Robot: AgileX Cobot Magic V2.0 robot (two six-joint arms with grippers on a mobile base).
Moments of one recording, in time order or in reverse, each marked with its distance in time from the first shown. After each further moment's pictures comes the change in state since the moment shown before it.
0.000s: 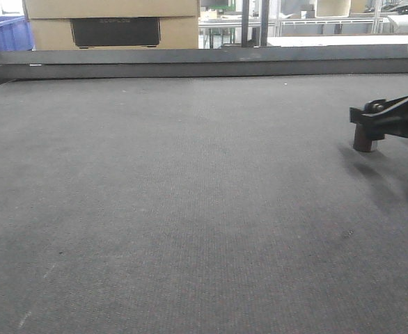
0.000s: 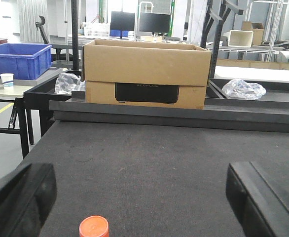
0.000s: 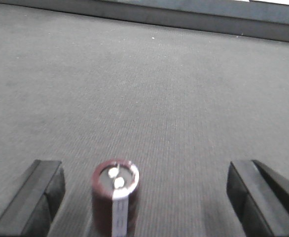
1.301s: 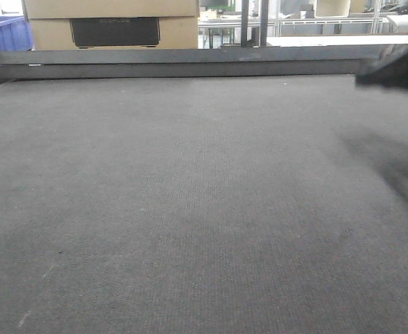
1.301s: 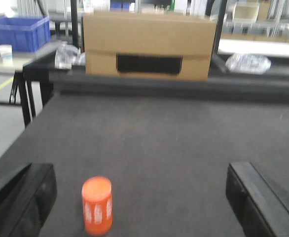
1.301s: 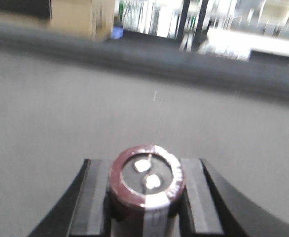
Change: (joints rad) left arm 0.000 0.004 0.085 0.007 0.033 0.000; right arm 0.000 -0.211 -0.069 -0.045 0.136 -0.002
